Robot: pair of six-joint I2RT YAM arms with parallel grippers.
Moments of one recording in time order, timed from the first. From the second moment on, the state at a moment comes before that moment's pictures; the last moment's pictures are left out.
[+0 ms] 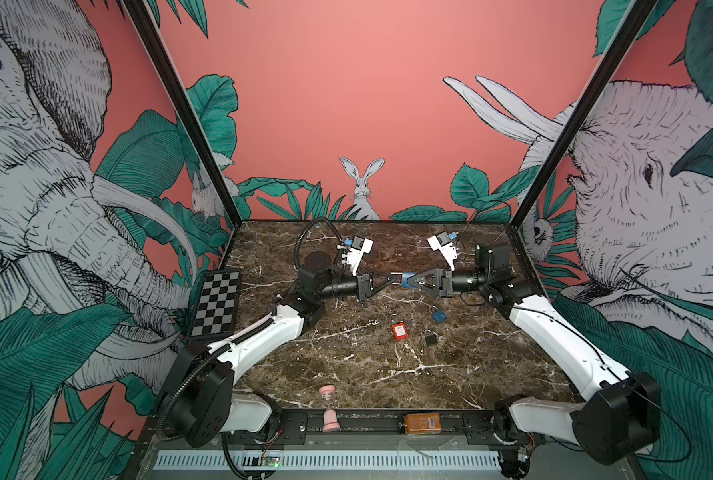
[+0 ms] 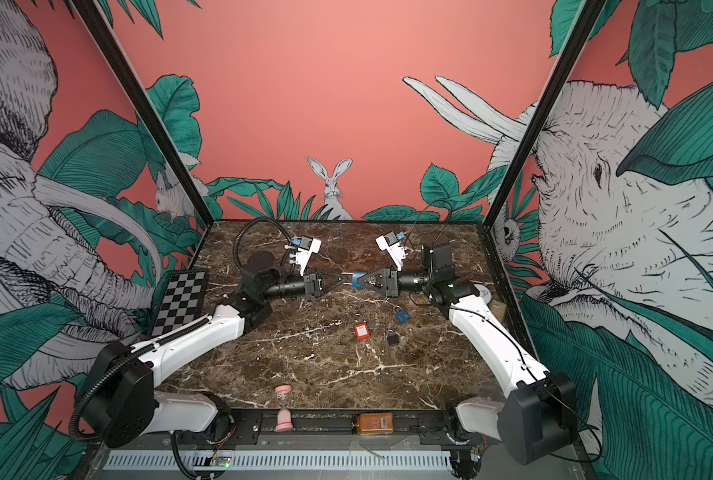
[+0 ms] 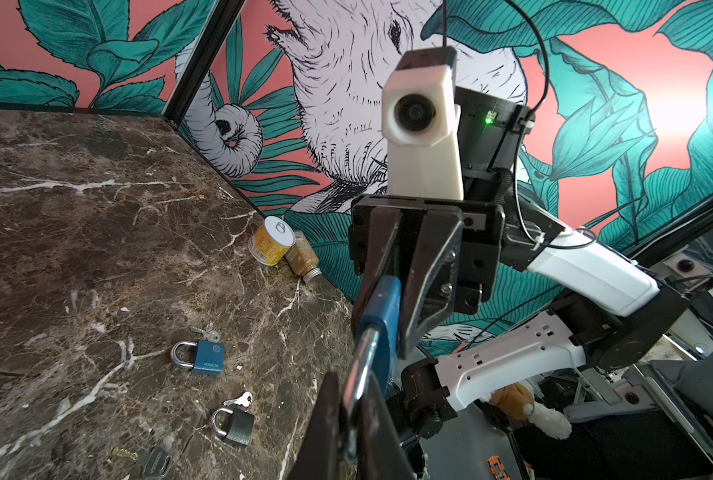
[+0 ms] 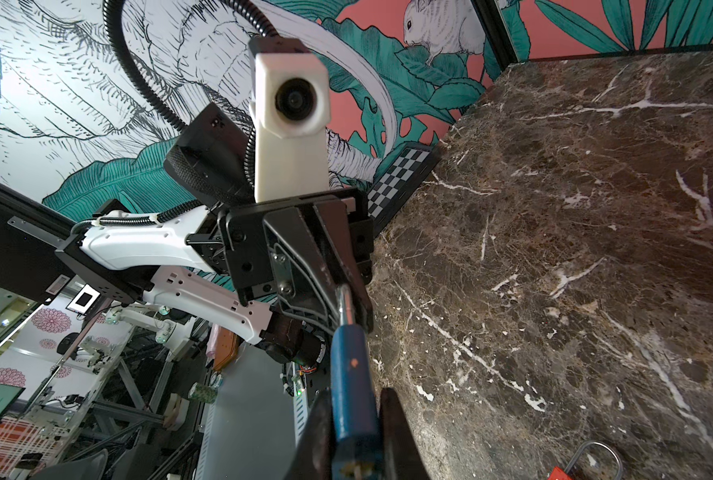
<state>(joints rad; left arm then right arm) -0.63 1.34 0.85 0.48 0.83 -0.68 0.34 1.26 1.03 -0.21 -1.08 0.32</state>
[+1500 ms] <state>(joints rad) -0.67 1.34 0.92 0.30 0.78 -0.50 0.32 1.29 0.90 0.08 -1.18 0.45</state>
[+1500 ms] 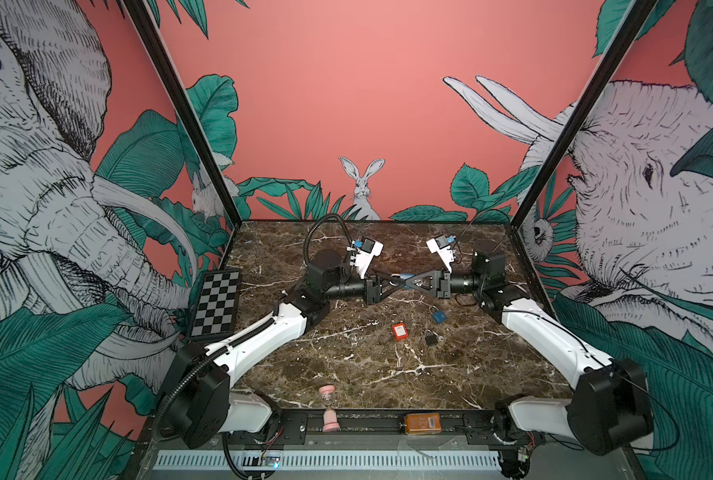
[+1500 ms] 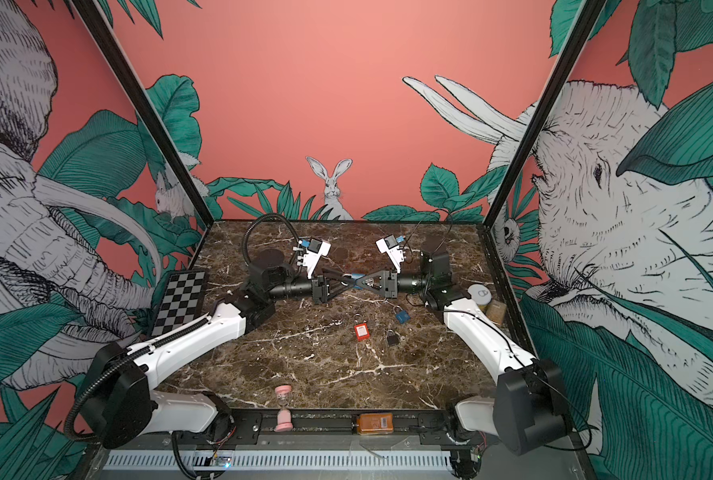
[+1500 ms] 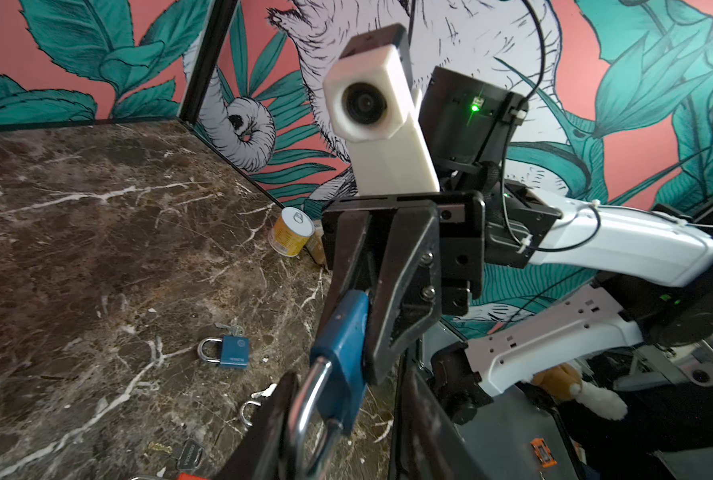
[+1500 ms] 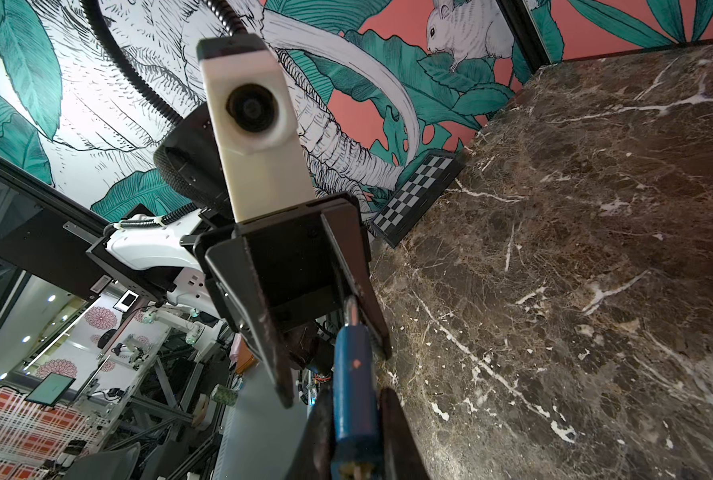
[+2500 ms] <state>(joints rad) -0.65 1.41 0.92 0.47 0.93 -0.61 0.29 1.20 0.85 0.05 -1.19 0.44</state>
